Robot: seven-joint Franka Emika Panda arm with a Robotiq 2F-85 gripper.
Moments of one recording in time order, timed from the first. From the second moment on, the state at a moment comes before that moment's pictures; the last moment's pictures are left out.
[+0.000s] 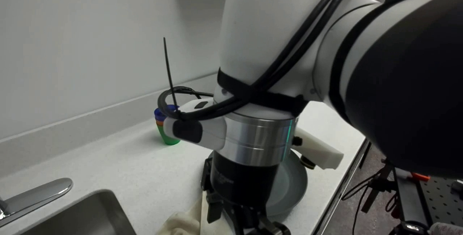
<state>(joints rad) 0.28 0.33 0.34 -2.17 0.02 2.65 -0.55</state>
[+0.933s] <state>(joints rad) 0.27 0.43 0.29 -2.15 -0.13 2.80 -0.49</state>
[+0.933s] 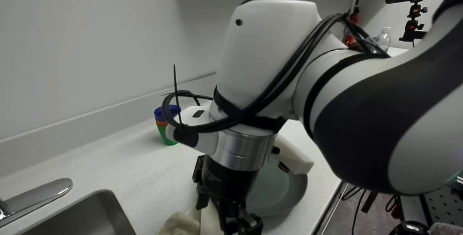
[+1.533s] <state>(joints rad) 0.27 0.55 0.30 -2.07 -0.16 2.81 -0.48</state>
